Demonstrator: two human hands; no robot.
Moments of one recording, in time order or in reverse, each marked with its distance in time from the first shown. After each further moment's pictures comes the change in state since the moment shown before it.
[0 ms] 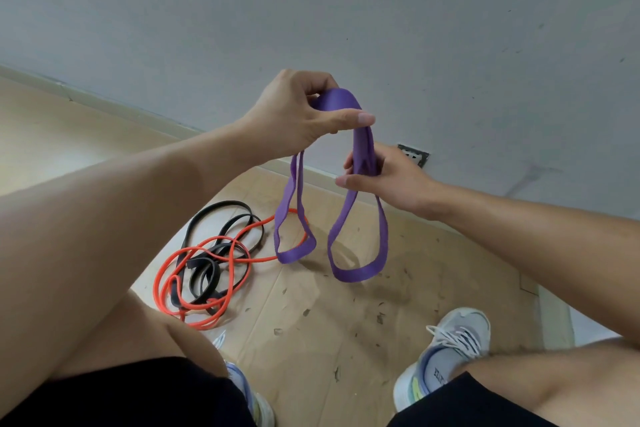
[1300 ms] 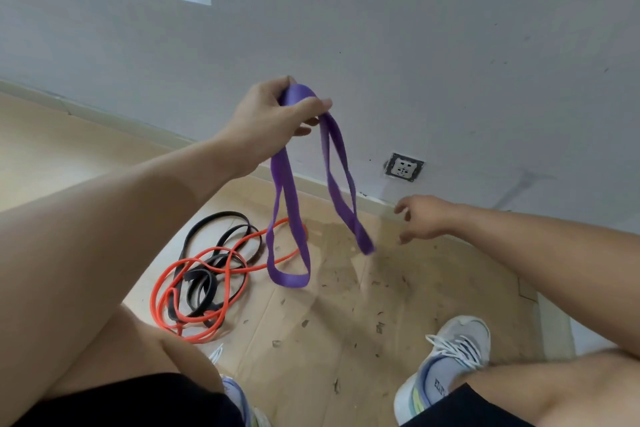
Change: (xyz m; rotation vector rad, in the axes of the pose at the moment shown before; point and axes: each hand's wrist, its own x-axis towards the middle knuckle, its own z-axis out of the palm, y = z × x) left_hand 0.014 -0.025 -0.007 -0.315 0.108 -0.154; right_hand 0.006 0.097 -0.034 -0.723 -0.288 0.473
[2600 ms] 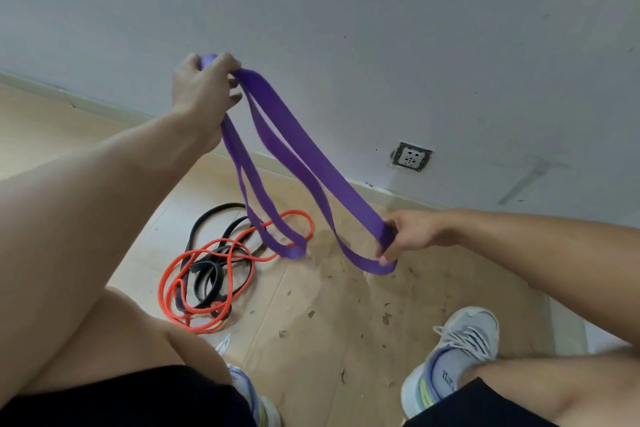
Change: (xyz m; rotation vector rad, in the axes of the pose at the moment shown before) left_hand 0.025 -0.018 -0.052 -0.256 0.519 -0.168; right_hand -0.007 -0.020 0.033 0.423 -0.347 -0.251
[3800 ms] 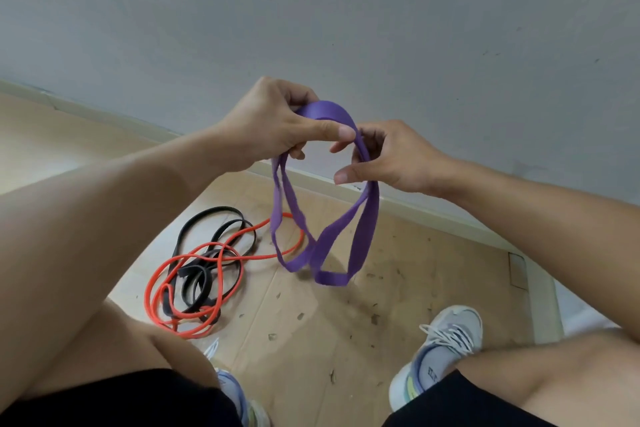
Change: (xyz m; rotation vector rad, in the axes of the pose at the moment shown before) left_hand -0.081 0.024 0.033 0.475 -0.711 0.273; right_hand -0.085 -0.120 -0.037 0.113 0.522 -0.440
